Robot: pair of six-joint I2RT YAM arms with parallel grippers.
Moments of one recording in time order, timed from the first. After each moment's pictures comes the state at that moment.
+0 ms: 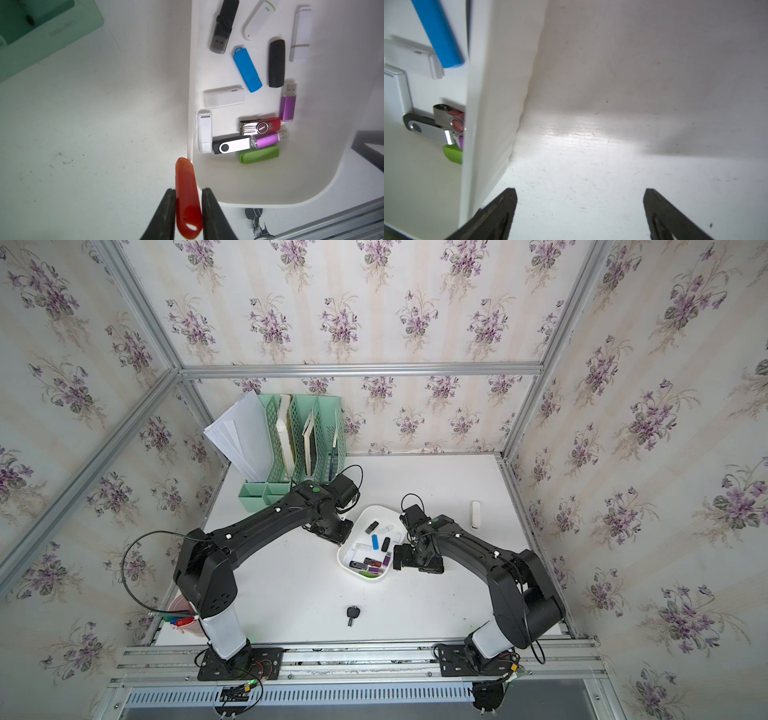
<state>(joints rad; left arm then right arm) -0.66 1.82 1.57 -1.12 -0.05 -0.26 0.54 1.53 0.95 -0.85 -0.12 0.56</state>
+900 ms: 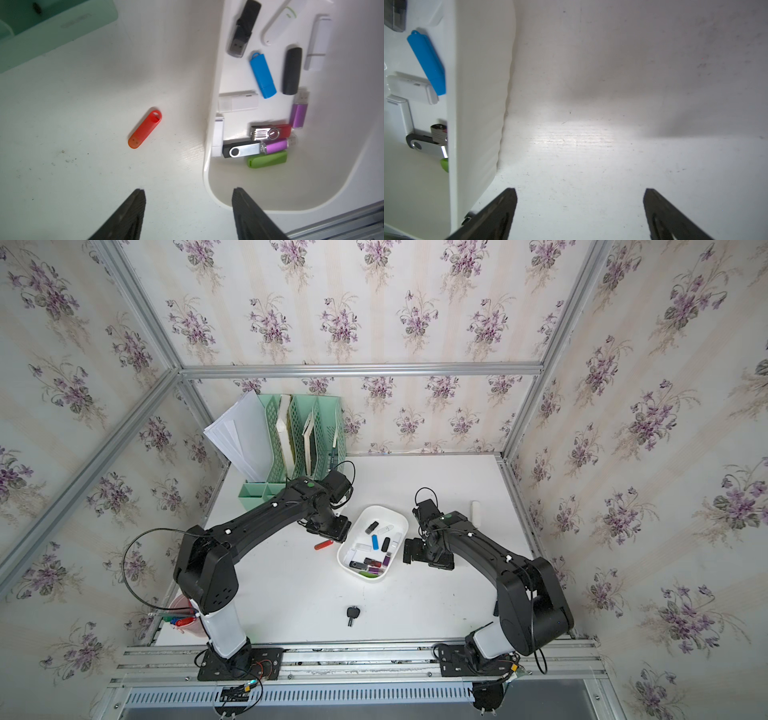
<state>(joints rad) -0.57 1.84 1.55 -1.12 -0.01 -0.24 0.45 1.48 0.96 -0.88 -0.09 0.53</state>
